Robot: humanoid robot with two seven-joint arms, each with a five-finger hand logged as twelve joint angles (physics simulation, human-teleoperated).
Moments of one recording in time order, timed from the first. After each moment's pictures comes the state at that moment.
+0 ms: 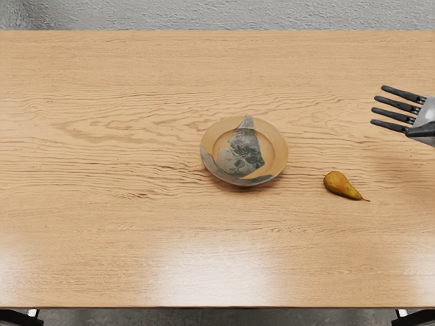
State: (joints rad) left arm -0.01 0.00 0.02 -0.22 0.08 0.15 0.12; right arm 0.49 -0.84 1.08 1.01 0.18 0.61 -0.55
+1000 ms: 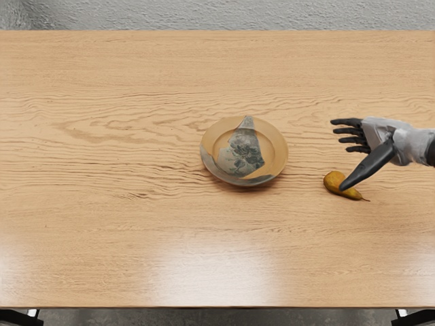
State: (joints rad) left arm -0.01 0.00 0.02 -0.22 0.08 0.15 0.12; right arm 0.62 -0.97 0.80 1.74 -0.50 -0.01 -0.60
